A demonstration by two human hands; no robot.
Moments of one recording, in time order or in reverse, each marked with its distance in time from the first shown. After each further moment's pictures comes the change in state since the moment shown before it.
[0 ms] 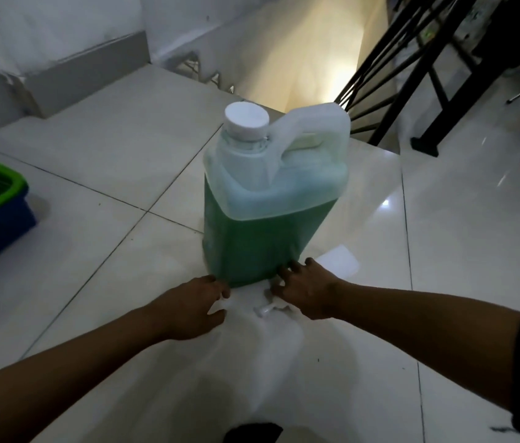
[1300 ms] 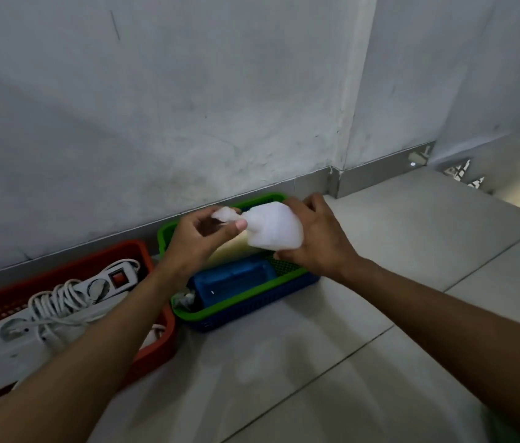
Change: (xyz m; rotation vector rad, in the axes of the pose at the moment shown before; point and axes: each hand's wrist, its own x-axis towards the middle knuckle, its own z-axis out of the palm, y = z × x) left_hand -0.274 -0.211 -0.130 -0.823 1.330 -0.301; right_hand 0.210 -0.170 -0.345 0.804 0.930 -0.346
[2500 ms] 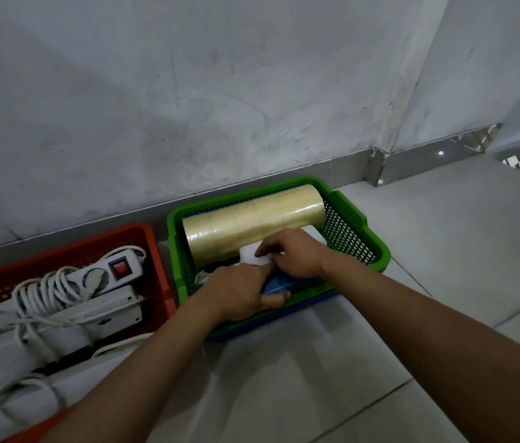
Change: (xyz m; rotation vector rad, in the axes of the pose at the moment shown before) left_hand 0.018 -0.094 0.019 1.127 -0.514 -0.009; right_hand 0.065 0.011 0.110 0.093 -0.560 0.029
